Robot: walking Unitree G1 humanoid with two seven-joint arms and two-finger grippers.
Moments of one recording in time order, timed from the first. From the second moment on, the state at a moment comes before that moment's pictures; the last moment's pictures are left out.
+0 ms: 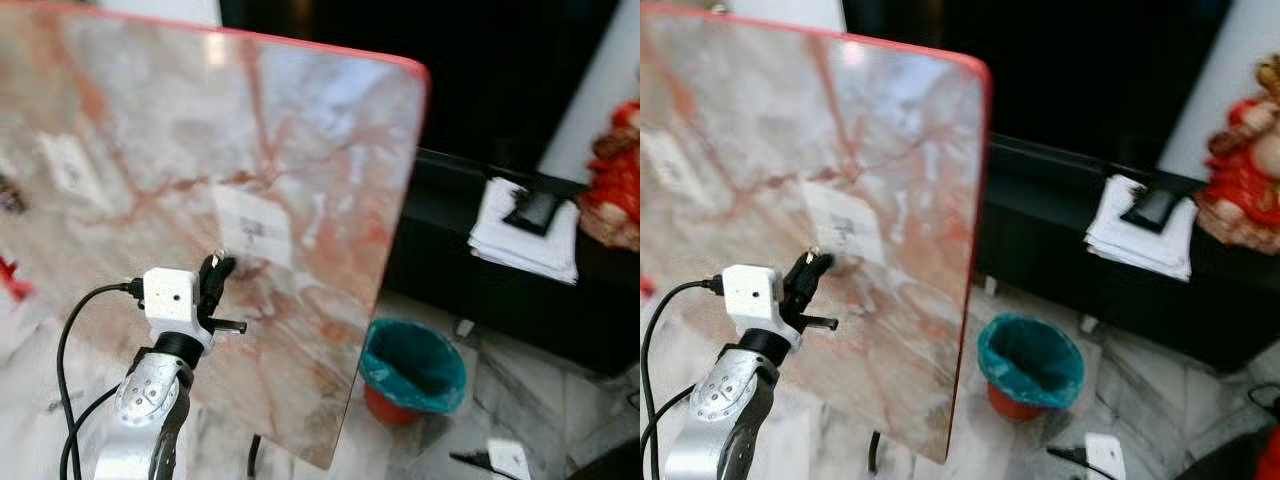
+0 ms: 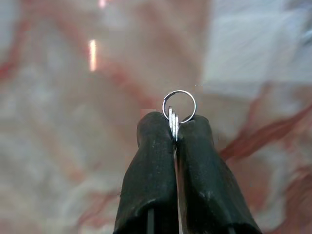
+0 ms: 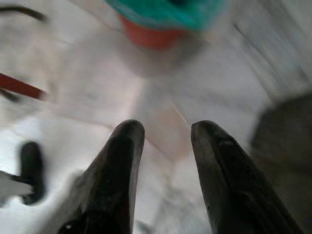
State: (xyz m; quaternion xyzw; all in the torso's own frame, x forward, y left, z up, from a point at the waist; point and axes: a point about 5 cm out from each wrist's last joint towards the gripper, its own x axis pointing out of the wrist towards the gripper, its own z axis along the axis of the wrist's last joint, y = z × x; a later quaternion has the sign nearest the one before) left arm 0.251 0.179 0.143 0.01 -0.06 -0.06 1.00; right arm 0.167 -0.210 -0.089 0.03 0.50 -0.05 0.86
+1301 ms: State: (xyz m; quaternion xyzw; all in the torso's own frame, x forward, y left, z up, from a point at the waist) left arm 0.249 0.155 0.165 0.05 -0.10 -0.11 0.99; right arm 0.149 -0.215 -0.095 0.02 0.53 -0.05 0.85
